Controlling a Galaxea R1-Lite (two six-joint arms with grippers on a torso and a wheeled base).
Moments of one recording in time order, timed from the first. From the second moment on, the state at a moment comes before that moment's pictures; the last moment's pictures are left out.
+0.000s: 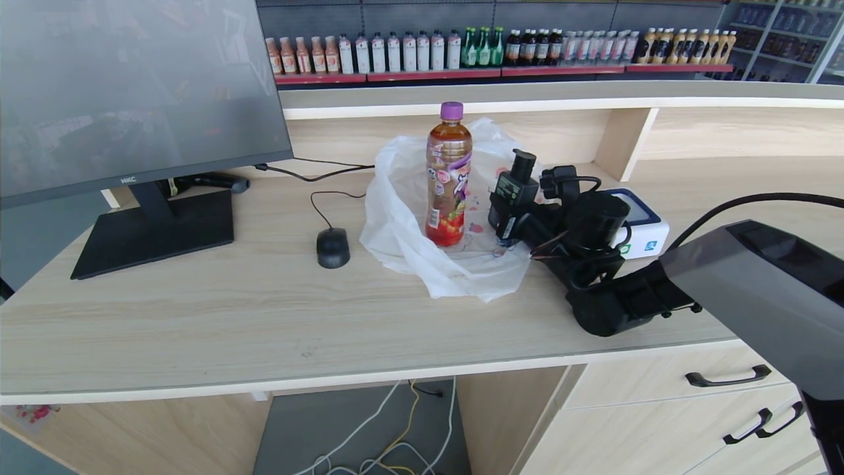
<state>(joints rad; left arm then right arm) 0.00 0.00 0.00 0.00 0.00 0.00 0.36 2.34 -1.38 -1.19 0.03 0.06</state>
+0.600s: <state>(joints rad) 0.00 0.00 0.00 0.00 0.00 0.00 0.36 2.34 -1.37 -1.19 0.02 0.06</state>
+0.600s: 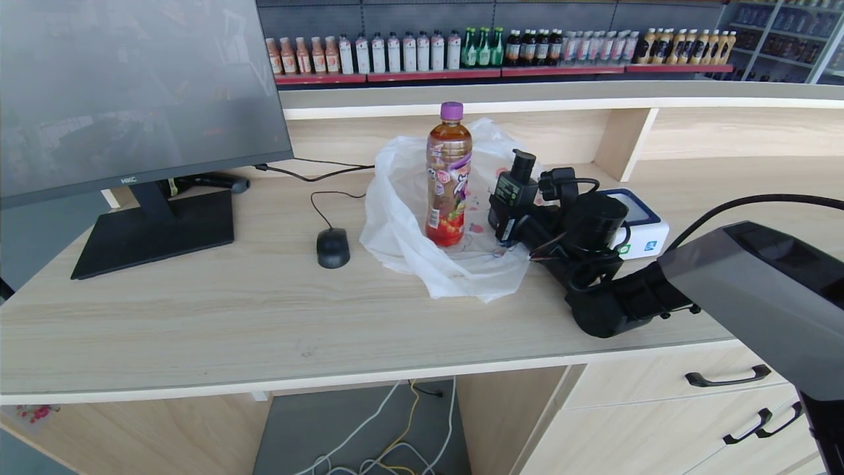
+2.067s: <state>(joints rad) 0.00 0.00 0.00 0.00 0.00 0.00 0.36 2.23 -1.28 -1.25 0.02 0.06</state>
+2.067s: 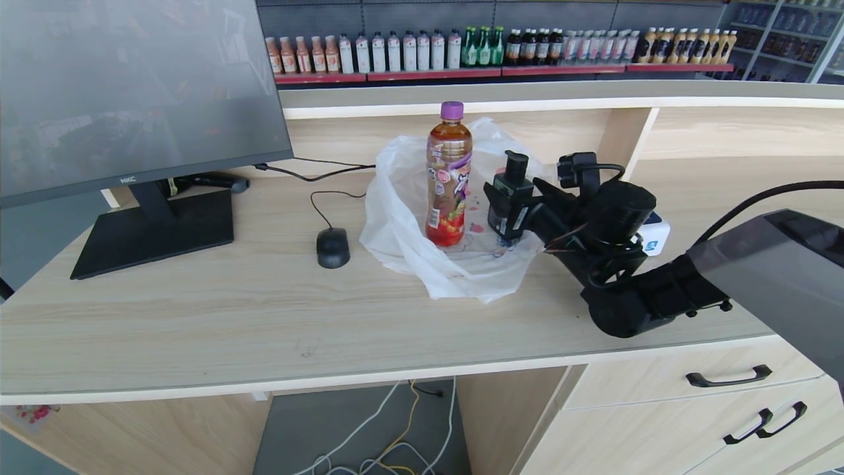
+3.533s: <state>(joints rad) 0.00 0.00 0.00 0.00 0.00 0.00 0.46 1.26 -0.21 -1.26 0.07 0.02</state>
